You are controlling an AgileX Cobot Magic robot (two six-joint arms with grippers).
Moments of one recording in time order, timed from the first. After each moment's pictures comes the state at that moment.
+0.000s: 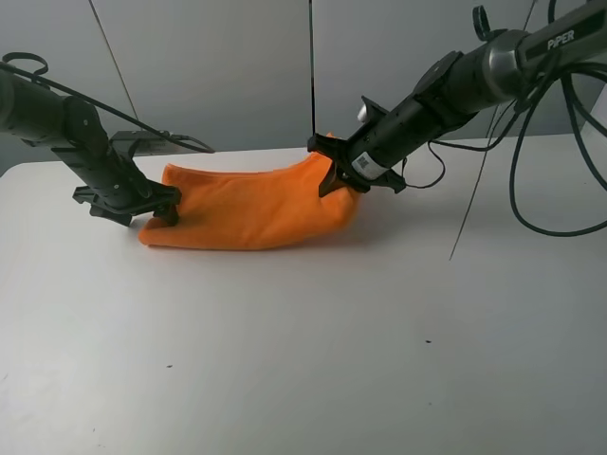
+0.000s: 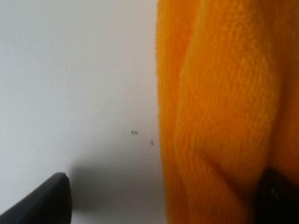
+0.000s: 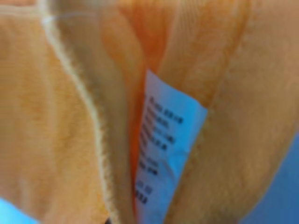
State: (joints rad) left arm -0.12 2.17 -1.31 -0.01 0.49 -0.03; right arm 0.33 2.22 -1.45 0.91 0.67 -0.36
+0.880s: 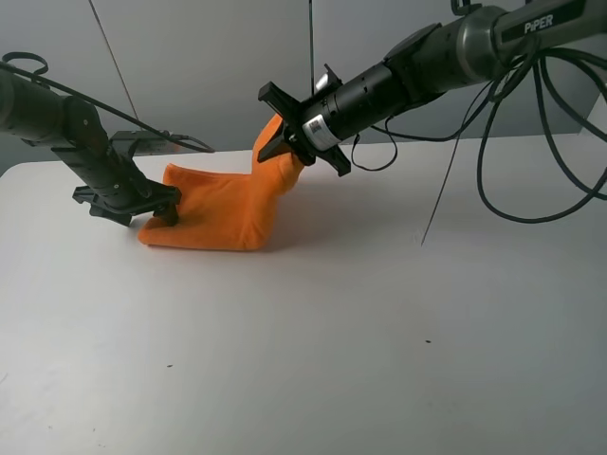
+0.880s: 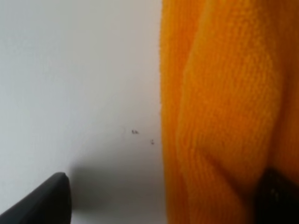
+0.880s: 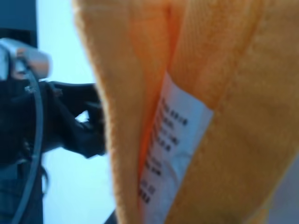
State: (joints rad) left arm -0.12 2.17 -1.31 -0.01 0.49 -0.03; right arm 0.43 2.22 -1.58 1.19 0.79 -0.36
